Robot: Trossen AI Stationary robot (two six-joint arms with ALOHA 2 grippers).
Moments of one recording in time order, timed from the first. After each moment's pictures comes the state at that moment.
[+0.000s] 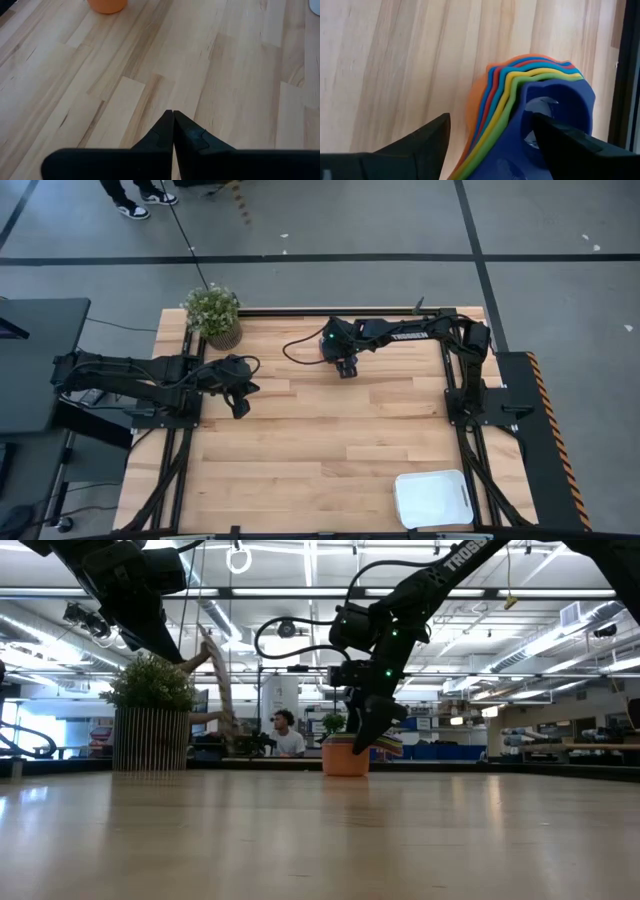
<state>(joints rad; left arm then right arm) -0.01 0.88 0.66 -0.59 -0.18 -0.33 -0.37 1.93 1.32 -0.48 0.06 -0.58</state>
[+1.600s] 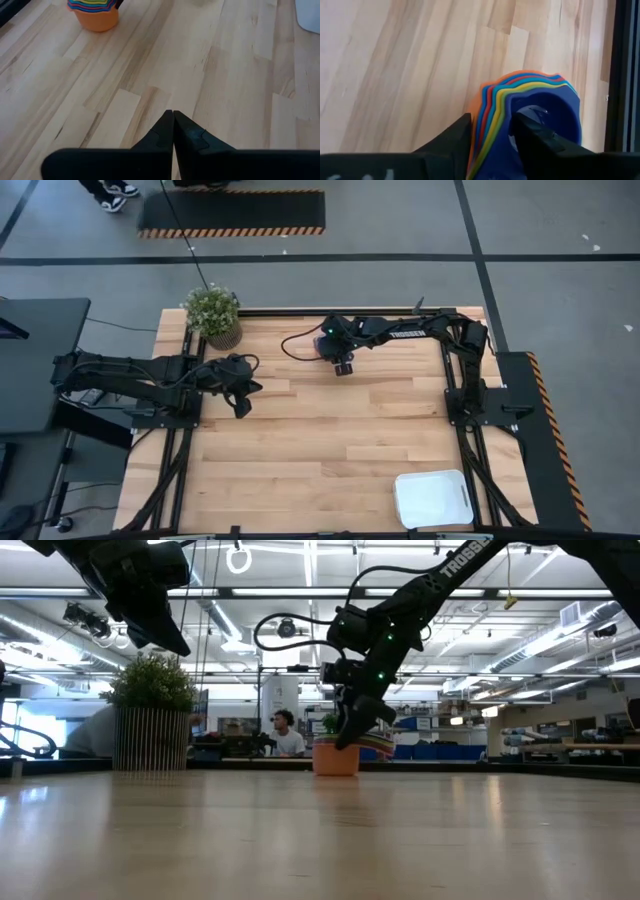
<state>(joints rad) -0.01 0.88 0.66 -0.53 -0.18 -0.33 -0.38 1.97 1.32 -0.38 -0.03 -0.65</state>
